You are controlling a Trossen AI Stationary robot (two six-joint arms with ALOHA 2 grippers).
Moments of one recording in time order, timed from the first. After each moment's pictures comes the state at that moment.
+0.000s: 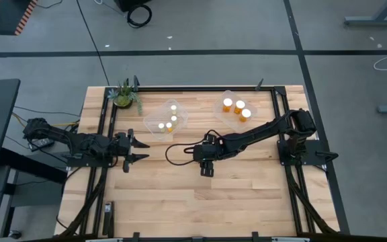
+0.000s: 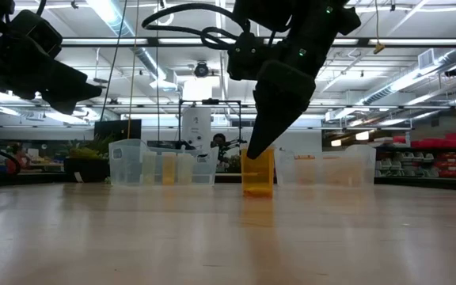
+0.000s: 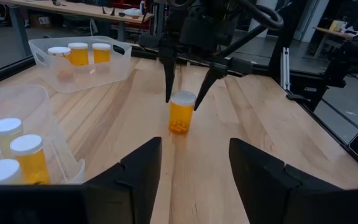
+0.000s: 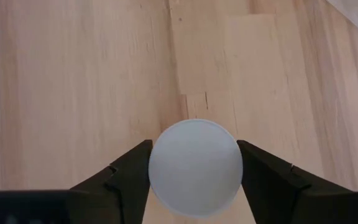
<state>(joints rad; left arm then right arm) -0.28 0.24 0.01 0.08 -0.30 -0.20 0.15 1.87 1.25 -0.48 0.20 0.23</state>
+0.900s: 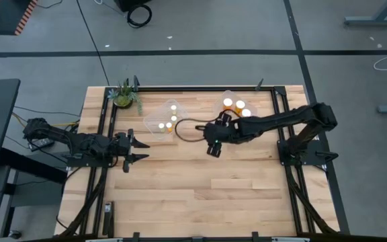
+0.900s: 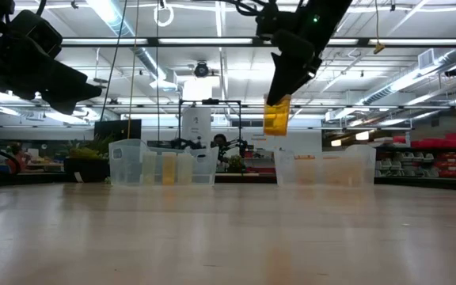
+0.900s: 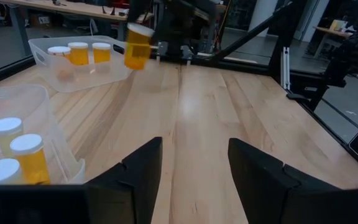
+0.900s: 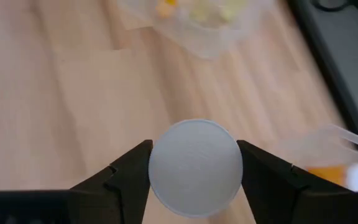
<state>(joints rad) -0.28 0.24 0.01 0.08 -0.30 -0.20 0.07 1.62 1.25 -0.69 0.44 0.26</state>
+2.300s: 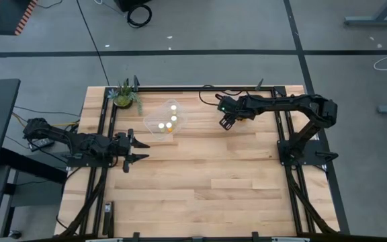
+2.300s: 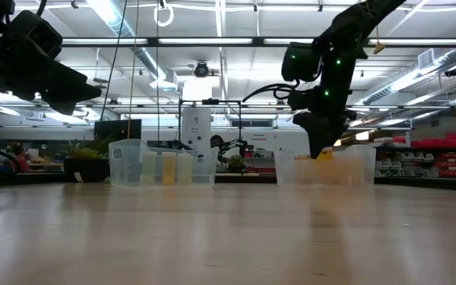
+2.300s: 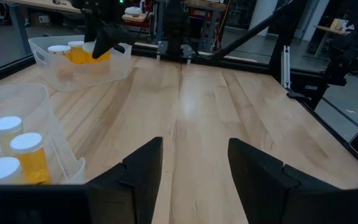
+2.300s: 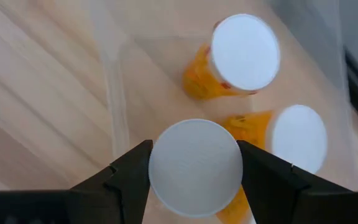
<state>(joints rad) -0.28 0.24 0.01 0.08 -0.29 -0.20 -0.39 1.58 1.01 -0.68 0.38 0.36</state>
